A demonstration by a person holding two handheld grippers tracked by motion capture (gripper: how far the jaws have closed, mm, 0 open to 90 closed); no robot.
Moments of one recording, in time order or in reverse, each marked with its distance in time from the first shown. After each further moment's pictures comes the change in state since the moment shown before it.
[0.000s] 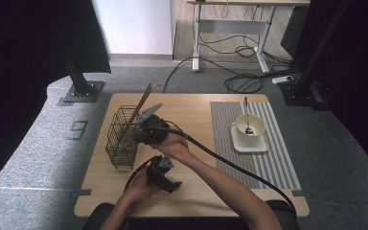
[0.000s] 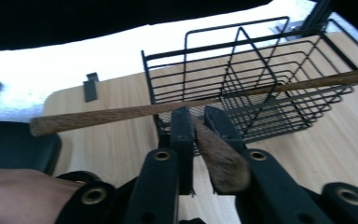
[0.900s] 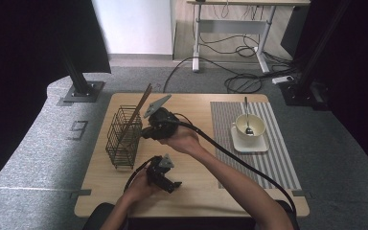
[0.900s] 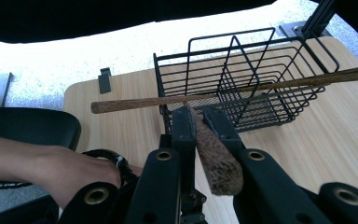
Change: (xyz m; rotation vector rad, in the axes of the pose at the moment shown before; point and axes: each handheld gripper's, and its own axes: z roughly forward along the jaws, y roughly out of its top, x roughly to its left) left arm 0.000 0.000 0.000 -0.002 -0.002 0.004; right arm -0.001 0.011 -0.049 0.022 0.016 -0.024
